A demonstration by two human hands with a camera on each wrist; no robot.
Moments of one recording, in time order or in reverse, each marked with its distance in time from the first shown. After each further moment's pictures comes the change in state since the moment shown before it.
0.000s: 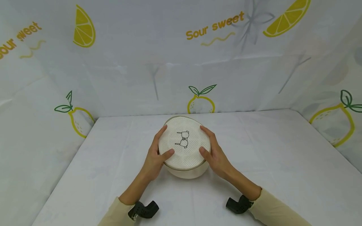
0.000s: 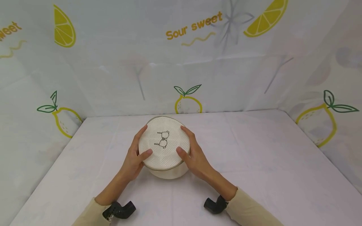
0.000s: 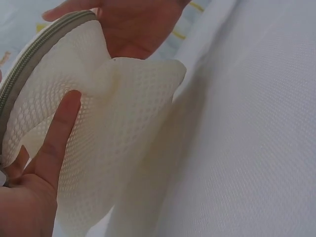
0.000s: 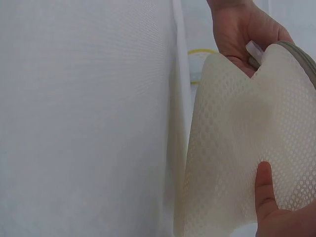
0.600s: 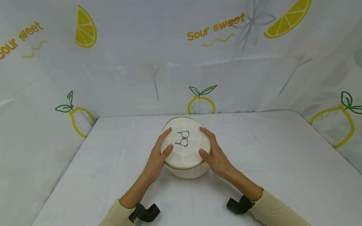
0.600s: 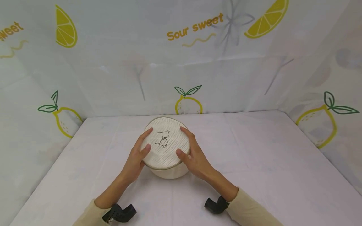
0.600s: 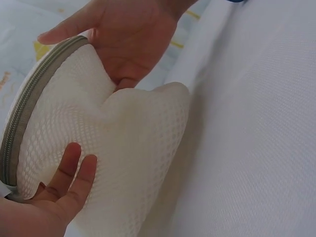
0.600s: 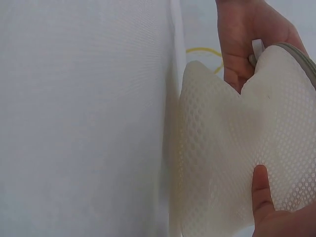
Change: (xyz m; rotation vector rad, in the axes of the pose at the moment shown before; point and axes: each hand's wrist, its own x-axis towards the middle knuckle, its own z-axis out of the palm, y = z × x) left_hand -0.001 0.006 0.008 0.238 0.052 -0.011; right_hand 0.001 -0.001 -0.001 -0.023 -0.030 -0.002
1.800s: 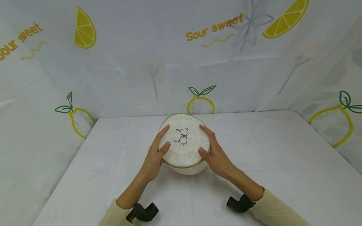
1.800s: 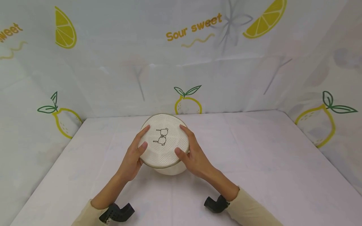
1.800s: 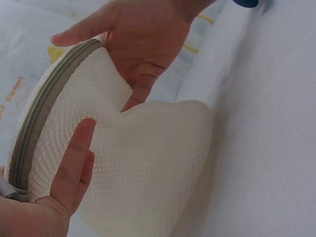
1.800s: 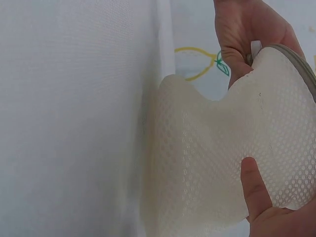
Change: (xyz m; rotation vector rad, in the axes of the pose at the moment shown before) left_hand 0.000 0.017 -0.004 -0.179 -0.082 -0.025; right_hand 0.003 -0.011 -0.004 -0.048 0.006 -0.016
